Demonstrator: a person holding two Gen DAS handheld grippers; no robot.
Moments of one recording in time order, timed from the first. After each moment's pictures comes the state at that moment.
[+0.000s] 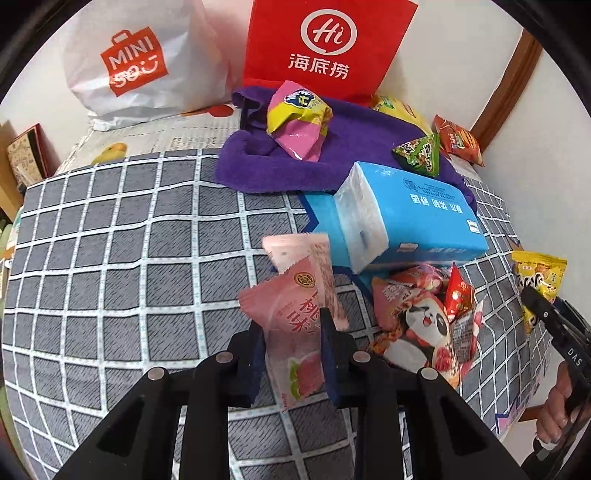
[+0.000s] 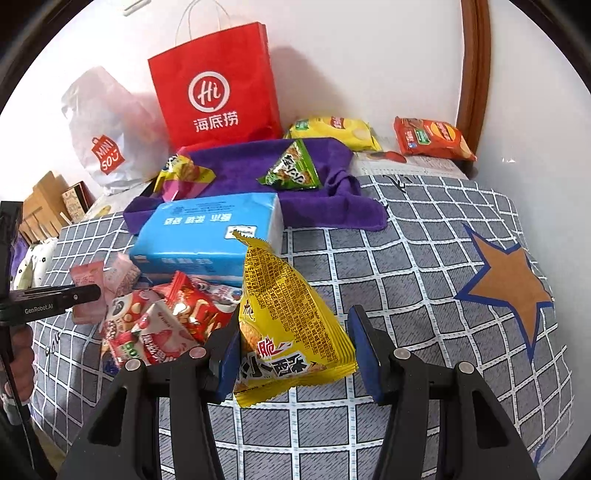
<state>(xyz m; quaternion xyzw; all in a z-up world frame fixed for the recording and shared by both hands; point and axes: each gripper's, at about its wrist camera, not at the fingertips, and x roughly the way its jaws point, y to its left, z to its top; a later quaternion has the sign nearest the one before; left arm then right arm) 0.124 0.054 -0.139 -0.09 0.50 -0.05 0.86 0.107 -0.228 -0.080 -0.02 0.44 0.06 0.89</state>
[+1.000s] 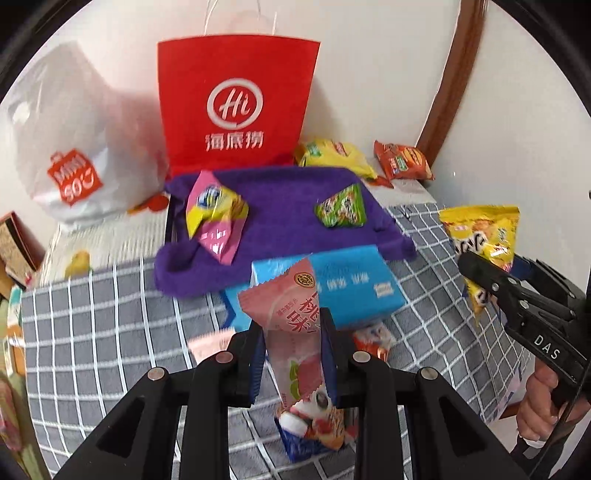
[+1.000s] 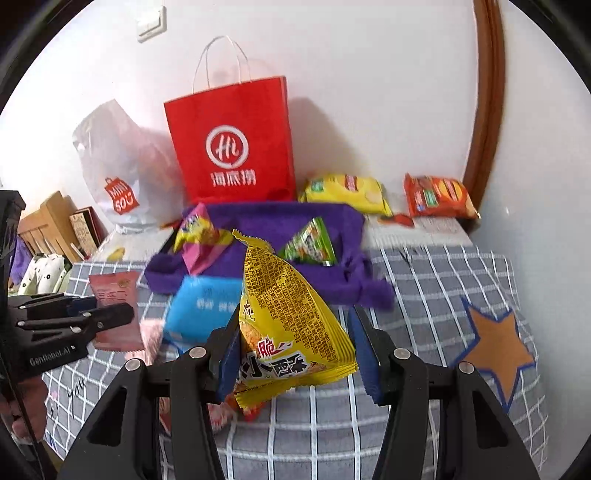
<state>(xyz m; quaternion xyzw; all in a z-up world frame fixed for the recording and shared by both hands) 0.157 -0.013 -0.051 -0.03 0.44 -0.11 0.89 0.143 -0.198 -0.011 -0.03 0.39 0.07 0.92</state>
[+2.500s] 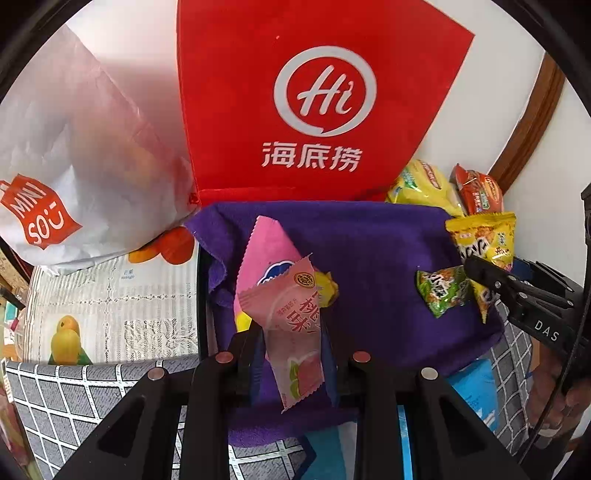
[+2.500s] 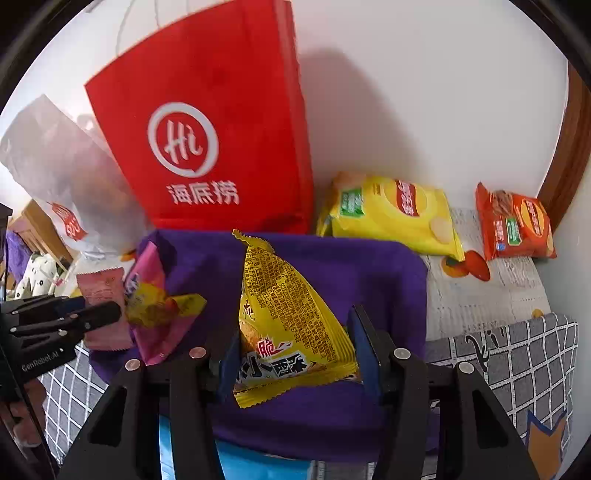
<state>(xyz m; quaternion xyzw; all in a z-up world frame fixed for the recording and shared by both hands) 0.323 0.044 -0.099 -0.05 0.48 -0.06 0.87 0.349 -0.161 -0.078 -0.04 0.46 0.11 0.88</state>
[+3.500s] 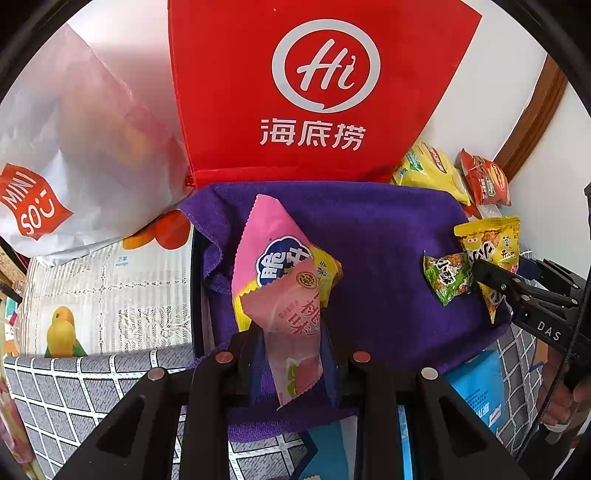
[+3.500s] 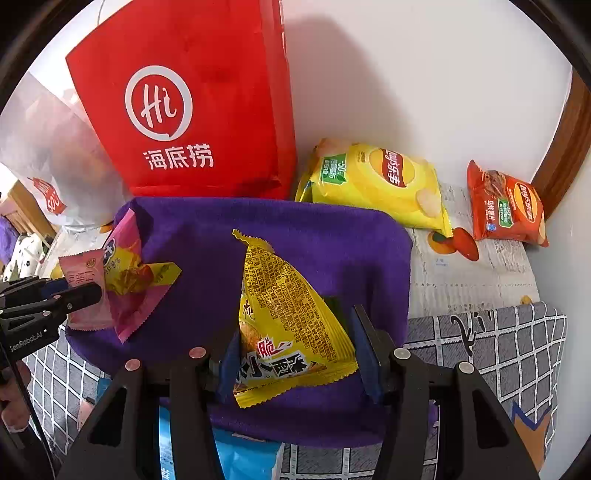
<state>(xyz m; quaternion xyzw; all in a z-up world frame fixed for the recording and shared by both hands) 0.326 0.037 -0.113 -0.04 0.51 -0.06 0.86 0.352 -0.169 -0.091 -0.06 0.50 0.09 0.86</state>
